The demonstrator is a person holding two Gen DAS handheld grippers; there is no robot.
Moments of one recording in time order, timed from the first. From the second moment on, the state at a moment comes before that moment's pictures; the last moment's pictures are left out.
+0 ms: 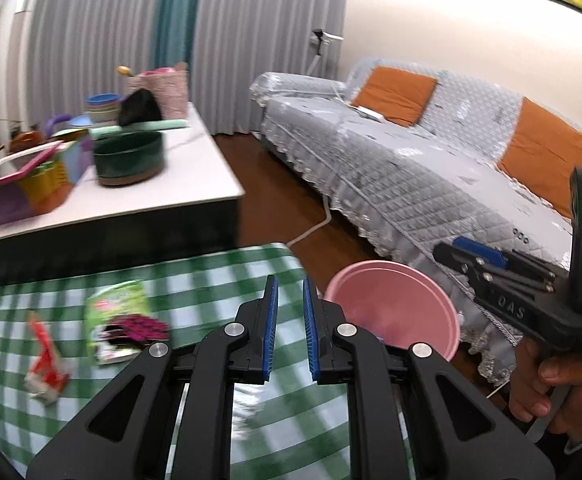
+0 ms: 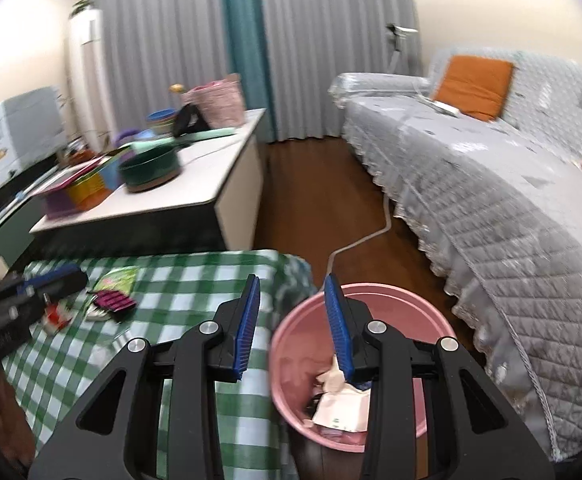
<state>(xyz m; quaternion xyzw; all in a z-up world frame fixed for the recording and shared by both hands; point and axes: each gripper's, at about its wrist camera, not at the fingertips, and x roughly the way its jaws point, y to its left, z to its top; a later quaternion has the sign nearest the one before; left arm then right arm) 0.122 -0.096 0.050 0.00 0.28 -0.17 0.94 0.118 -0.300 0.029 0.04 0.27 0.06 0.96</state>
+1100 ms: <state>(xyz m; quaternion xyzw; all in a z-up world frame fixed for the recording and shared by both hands) 0.147 0.076 0.020 -0.14 0.29 0.01 0.95 0.139 -0.107 -0.081 -0.13 0.41 0.24 0.87</state>
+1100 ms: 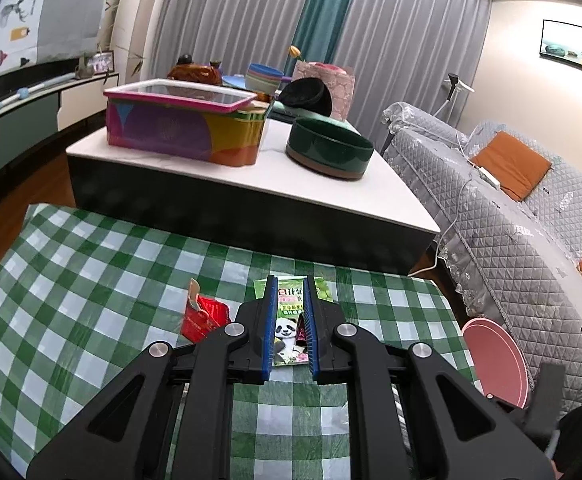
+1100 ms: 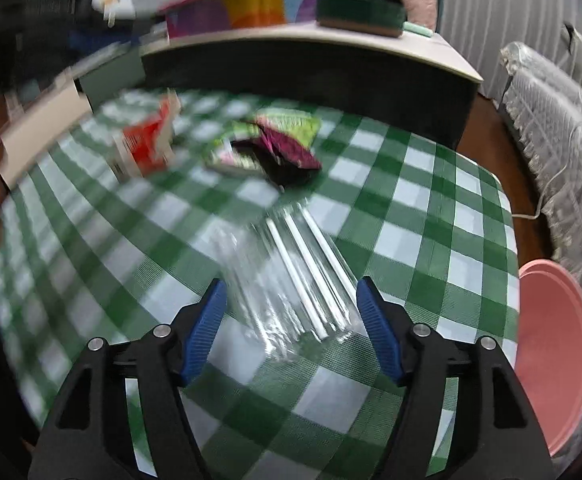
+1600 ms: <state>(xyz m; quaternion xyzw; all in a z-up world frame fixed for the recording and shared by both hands) 0.188 0.064 -0.036 -0.19 0.36 -0.05 0.91 0.162 -0.121 -0.090 -0.11 0.43 0.23 0.87</state>
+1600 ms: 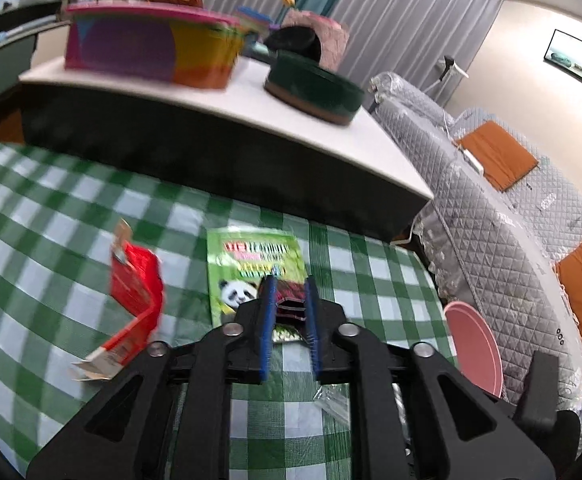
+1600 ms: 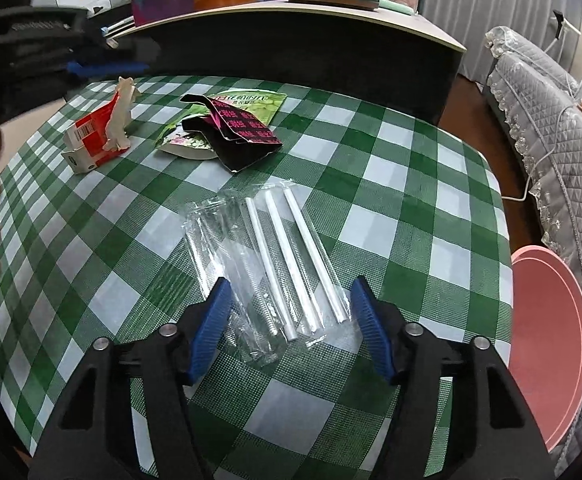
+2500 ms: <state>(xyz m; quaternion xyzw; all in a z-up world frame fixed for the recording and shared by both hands) 0.215 0.045 -0.052 -0.23 0.37 -0.08 0.90 0.162 -0.134 -0.083 -0.09 0.42 0.22 0.87</state>
